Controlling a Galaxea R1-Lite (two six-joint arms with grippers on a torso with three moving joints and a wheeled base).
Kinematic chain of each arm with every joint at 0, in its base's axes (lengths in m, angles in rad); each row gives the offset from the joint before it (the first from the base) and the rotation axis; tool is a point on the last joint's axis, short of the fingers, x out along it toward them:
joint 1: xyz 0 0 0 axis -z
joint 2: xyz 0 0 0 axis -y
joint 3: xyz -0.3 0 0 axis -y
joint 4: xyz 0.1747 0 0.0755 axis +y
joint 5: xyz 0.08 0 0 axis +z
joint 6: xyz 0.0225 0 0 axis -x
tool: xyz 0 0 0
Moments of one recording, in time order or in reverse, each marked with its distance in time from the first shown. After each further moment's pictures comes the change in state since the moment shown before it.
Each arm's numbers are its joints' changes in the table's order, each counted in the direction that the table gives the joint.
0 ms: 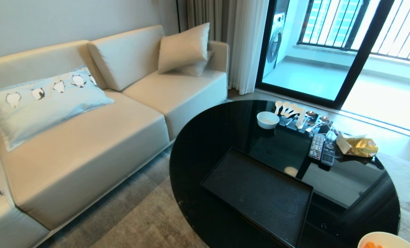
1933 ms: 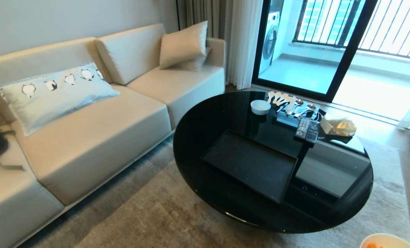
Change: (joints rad) left arm 0.000 0.000 0.000 0.000 0.000 0.000; right arm 0.000 0.041 -0.016 0.002 0.001 0.000
